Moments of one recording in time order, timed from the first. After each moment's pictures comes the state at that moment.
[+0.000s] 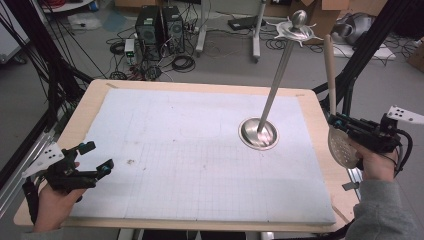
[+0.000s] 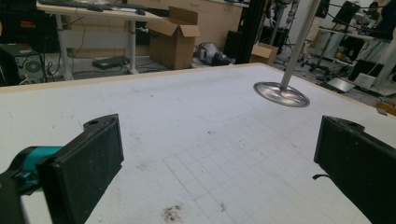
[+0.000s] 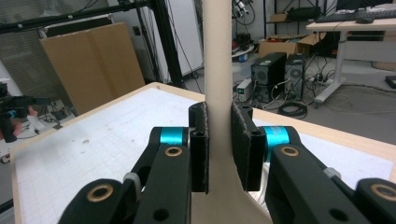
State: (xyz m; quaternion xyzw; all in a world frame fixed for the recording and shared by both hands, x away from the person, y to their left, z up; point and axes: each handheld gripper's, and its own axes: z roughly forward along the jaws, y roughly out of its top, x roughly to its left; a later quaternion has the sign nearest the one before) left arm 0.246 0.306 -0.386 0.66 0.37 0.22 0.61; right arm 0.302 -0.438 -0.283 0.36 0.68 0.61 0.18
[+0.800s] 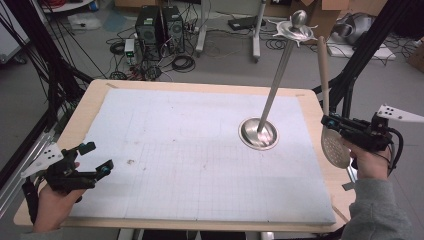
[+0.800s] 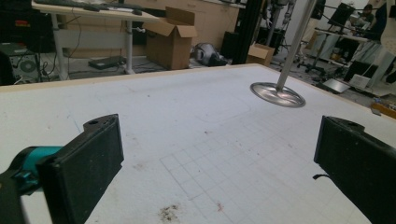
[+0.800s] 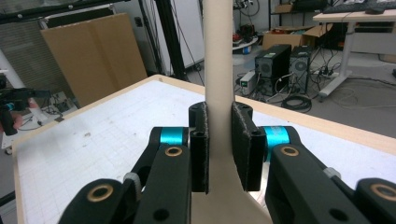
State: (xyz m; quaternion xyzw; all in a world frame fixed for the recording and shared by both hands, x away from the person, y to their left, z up) left arm 0.245 0.306 -0.386 0.66 0.36 0.22 0.62; right arm 0.309 -0.427 -0.286 0.35 0.69 0.61 0.17
